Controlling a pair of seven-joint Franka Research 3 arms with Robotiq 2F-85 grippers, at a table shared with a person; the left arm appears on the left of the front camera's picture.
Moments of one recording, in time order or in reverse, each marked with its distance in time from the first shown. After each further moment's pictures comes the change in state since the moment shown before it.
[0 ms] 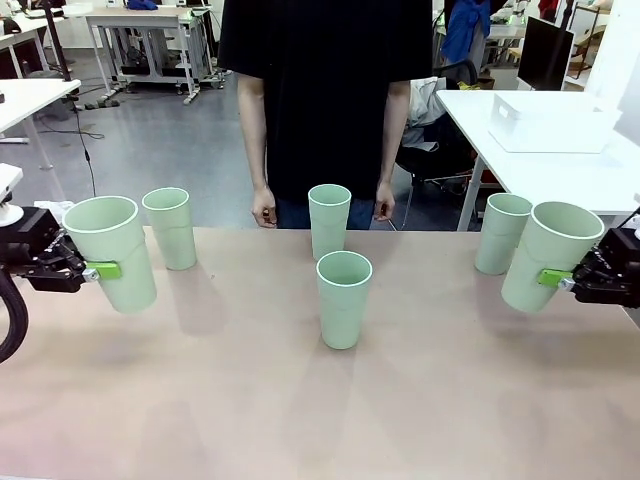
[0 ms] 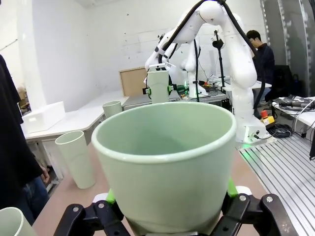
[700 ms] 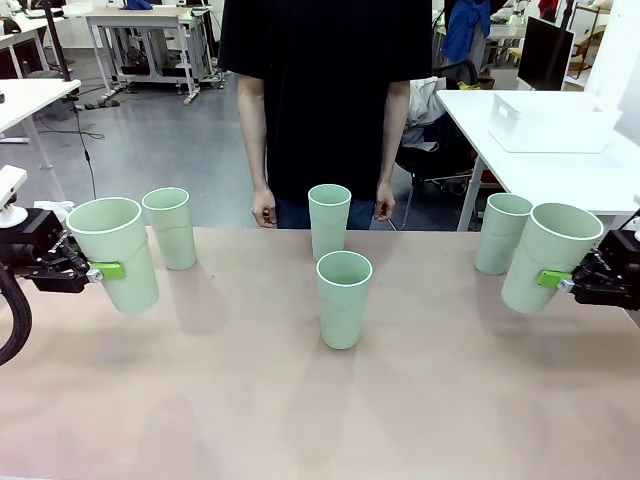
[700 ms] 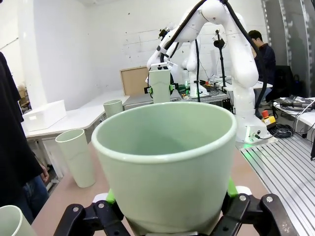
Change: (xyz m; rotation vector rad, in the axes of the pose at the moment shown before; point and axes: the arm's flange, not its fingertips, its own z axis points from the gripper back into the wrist) left arm -0.003 0.002 -0.002 0.005 0.000 0.006; right arm -0.002 0.002 0.000 -0.010 -0.001 -0.010
